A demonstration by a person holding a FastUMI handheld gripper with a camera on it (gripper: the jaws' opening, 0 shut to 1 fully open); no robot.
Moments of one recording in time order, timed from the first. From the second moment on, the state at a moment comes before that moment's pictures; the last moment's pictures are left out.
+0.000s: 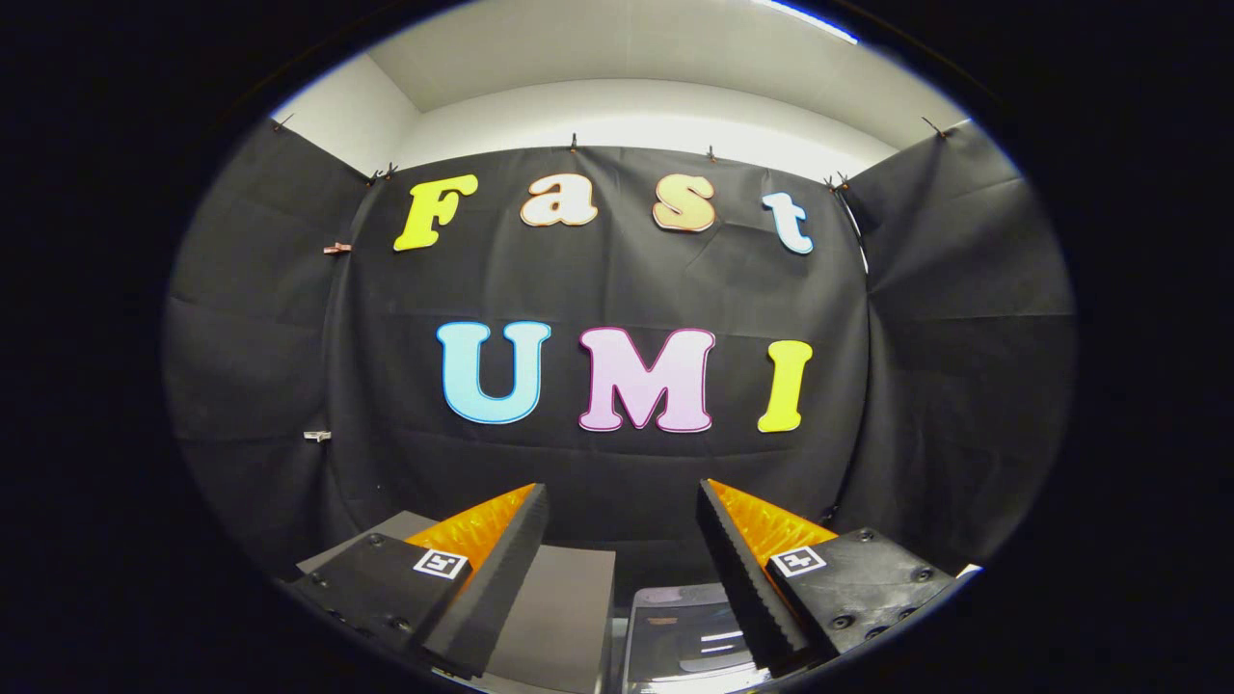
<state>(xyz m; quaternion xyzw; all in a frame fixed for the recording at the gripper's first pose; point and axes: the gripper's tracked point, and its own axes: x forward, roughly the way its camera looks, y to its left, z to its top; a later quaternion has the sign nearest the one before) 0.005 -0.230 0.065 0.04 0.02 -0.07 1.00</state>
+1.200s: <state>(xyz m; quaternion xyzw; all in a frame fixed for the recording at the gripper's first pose) 0.022 -0.227 0.058 0.07 0.01 -0.05 1.00</state>
